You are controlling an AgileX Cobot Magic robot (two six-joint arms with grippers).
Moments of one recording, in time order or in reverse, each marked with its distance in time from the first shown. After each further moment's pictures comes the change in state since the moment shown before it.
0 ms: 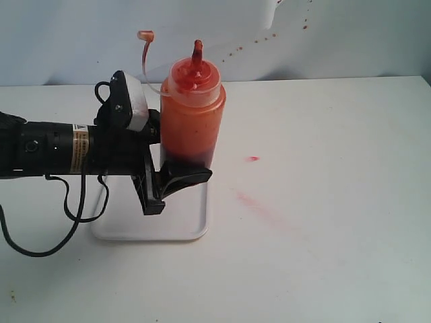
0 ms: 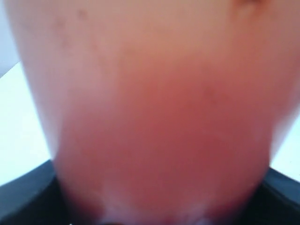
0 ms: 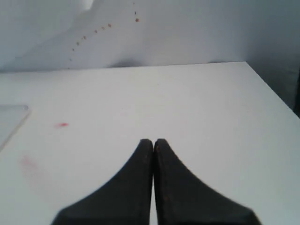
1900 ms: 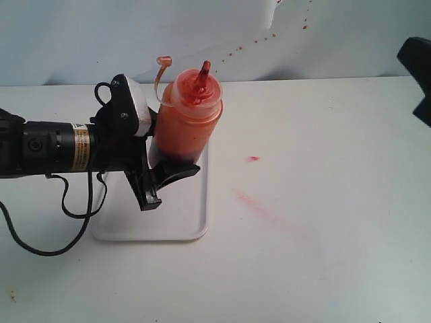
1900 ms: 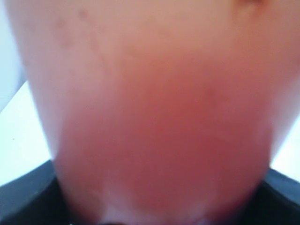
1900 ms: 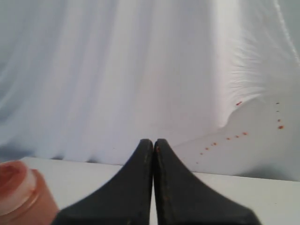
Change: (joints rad) left arm 0.000 0.000 0.001 -0.064 0.149 0.172; right arm 0.000 0.978 -0.402 -0.723 -1.013 0.779
